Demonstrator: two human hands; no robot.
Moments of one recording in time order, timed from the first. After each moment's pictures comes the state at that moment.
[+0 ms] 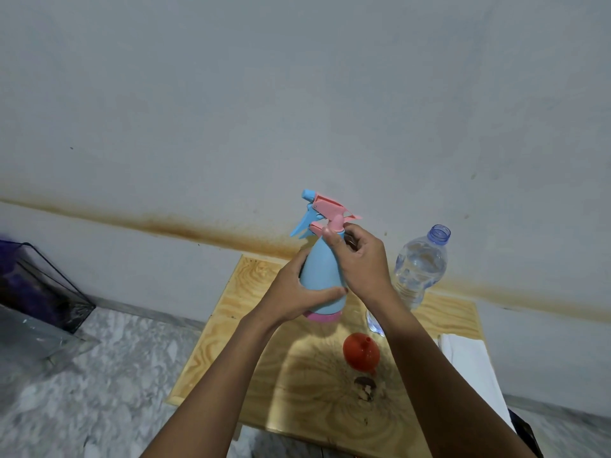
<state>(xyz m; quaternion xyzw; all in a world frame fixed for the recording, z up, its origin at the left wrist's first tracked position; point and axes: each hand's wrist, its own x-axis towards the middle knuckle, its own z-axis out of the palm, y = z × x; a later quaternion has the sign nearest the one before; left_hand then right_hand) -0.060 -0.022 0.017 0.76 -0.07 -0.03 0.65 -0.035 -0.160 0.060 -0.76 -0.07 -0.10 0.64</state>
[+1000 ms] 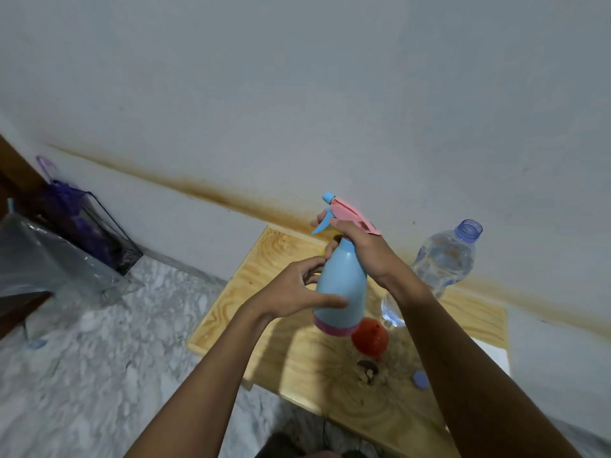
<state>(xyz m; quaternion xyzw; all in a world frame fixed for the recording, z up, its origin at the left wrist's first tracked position) -0.084 -0.022 0.008 0.74 -0.04 -0.14 0.65 -0.009 -0.170 0.056 -0.70 -0.18 0.20 0.66</state>
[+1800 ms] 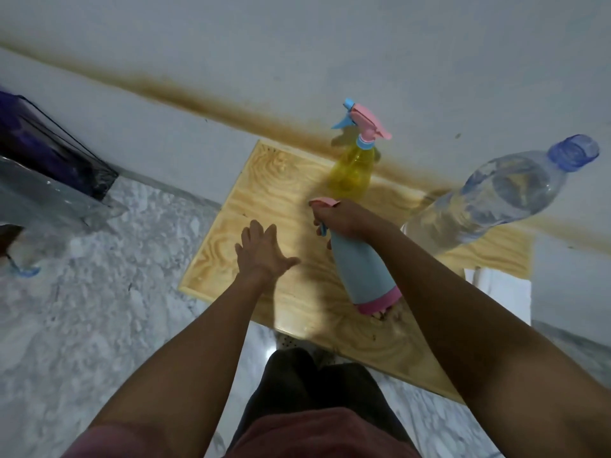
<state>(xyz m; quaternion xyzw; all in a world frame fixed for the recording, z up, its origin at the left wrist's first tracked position) -0.066 0.033 -0.199 0.95 0.18 -0.16 0.17 0.020 -0.131 -0.071 -0.83 0.00 0.40 0.39</state>
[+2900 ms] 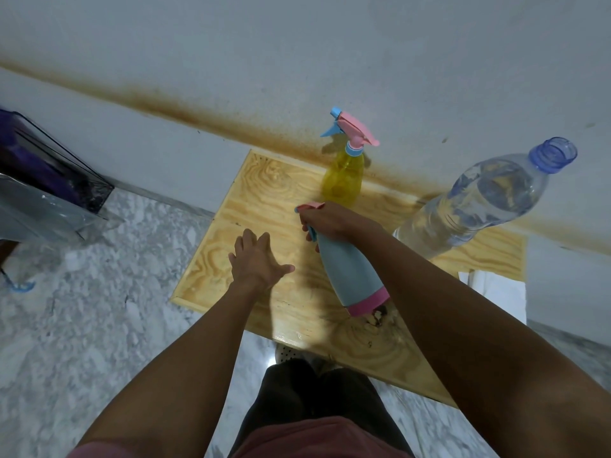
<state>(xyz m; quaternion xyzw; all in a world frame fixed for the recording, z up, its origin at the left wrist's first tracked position) -0.066 0.029 -0.198 0.95 0.20 -0.14 0.19 0.032 -0.123 -0.083 -0.79 -0.01 0.43 0.43</state>
